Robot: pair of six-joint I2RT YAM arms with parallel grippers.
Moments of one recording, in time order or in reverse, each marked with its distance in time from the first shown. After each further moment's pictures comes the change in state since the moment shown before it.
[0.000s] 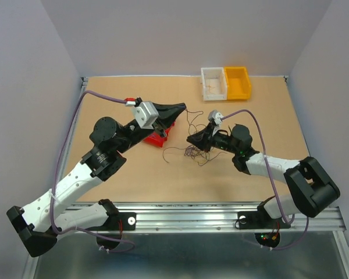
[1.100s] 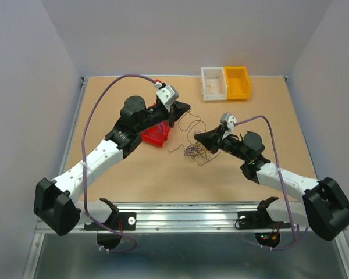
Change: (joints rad) left arm 0.190 0.280 0.002 -0.032 0.106 -0.076; right arm 0.008 -0.256 -0.100 -0.010 0.104 0.004
